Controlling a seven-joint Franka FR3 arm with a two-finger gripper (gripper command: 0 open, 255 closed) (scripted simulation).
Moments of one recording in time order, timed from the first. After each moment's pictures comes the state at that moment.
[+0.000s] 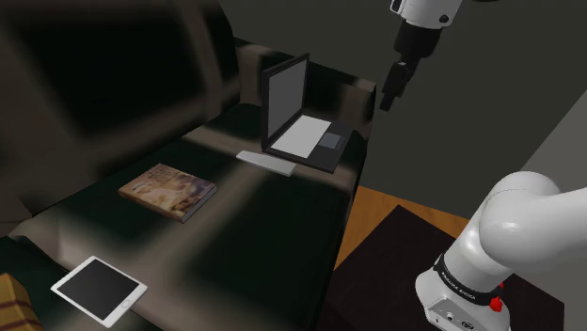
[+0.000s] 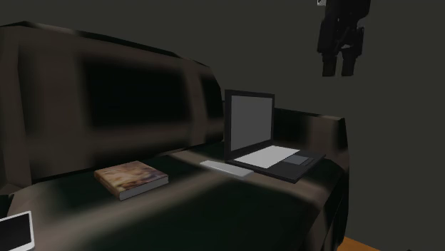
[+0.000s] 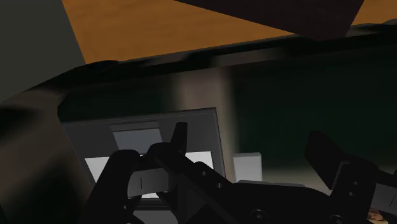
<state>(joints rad) 0.02 -0.83 0.04 -2.35 -0.05 1.62 -0.15</state>
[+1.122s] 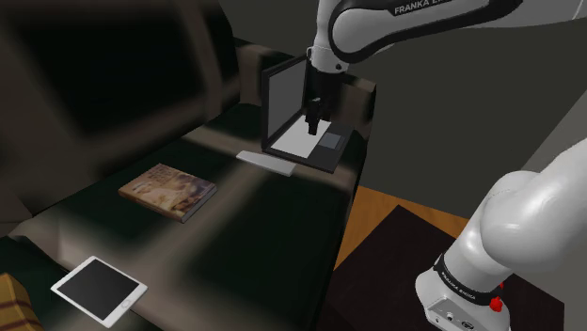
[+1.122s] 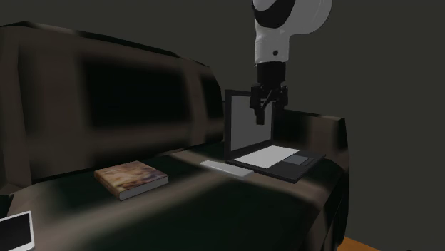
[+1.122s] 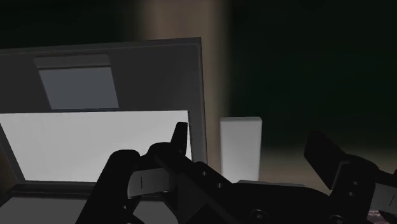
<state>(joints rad) 0.06 -0.30 0.09 -2.22 -0.03 1.96 -0.14</state>
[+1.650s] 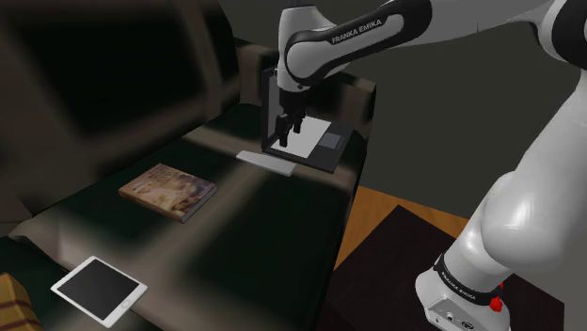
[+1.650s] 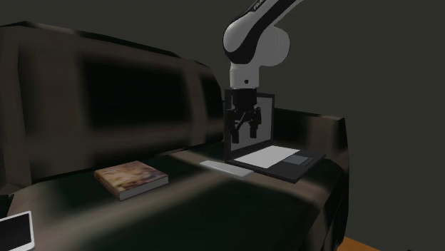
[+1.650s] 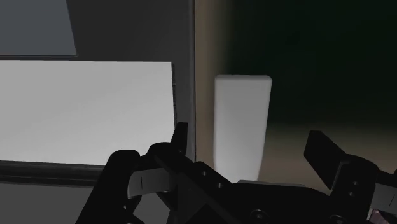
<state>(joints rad) 0.08 0.01 0.11 -2.05 -0.05 2.06 -0.14</state>
